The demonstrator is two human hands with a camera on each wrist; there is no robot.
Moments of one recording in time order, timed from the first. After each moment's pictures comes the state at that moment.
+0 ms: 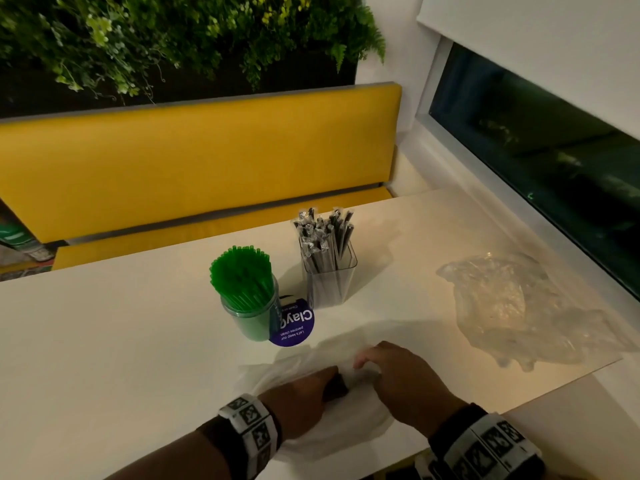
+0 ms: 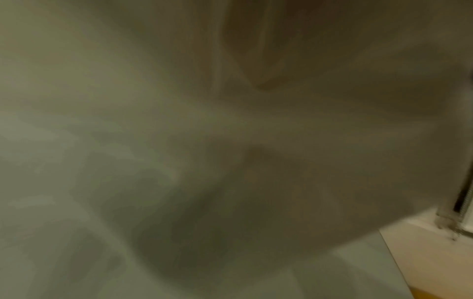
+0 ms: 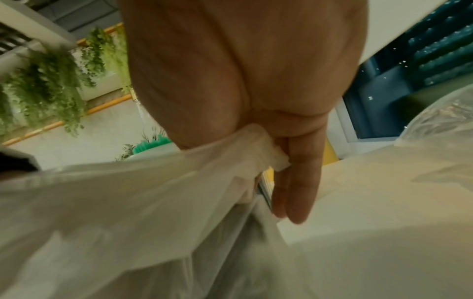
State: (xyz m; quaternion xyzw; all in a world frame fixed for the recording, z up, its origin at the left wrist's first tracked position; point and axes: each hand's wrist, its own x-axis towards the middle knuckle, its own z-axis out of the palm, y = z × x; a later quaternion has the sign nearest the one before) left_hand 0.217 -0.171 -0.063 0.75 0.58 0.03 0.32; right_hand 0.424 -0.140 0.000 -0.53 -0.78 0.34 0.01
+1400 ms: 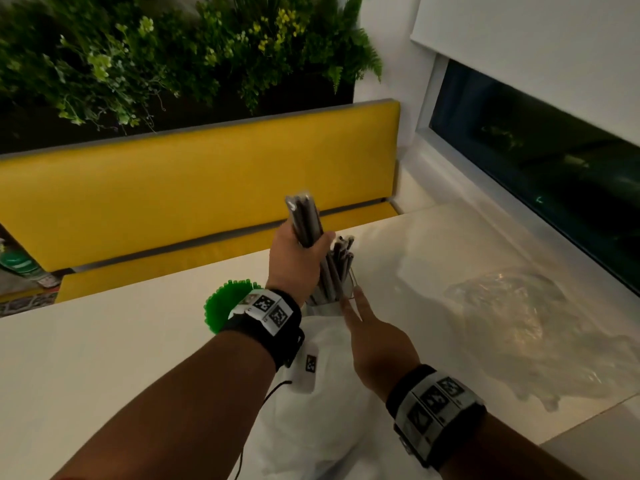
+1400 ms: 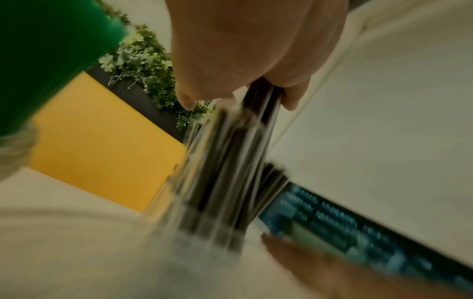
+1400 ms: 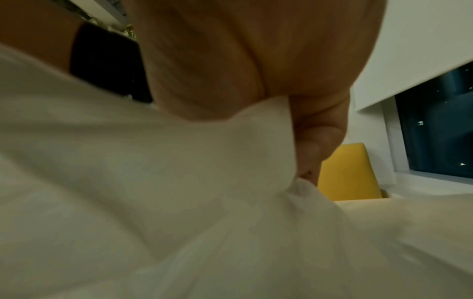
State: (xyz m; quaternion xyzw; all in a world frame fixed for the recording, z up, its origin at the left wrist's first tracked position) left_hand 0.216 0.013 0.069 0.49 0.64 0.51 0.31; right_hand 0.369 -0.060 0.028 -0.58 -0.79 0.20 -0.05
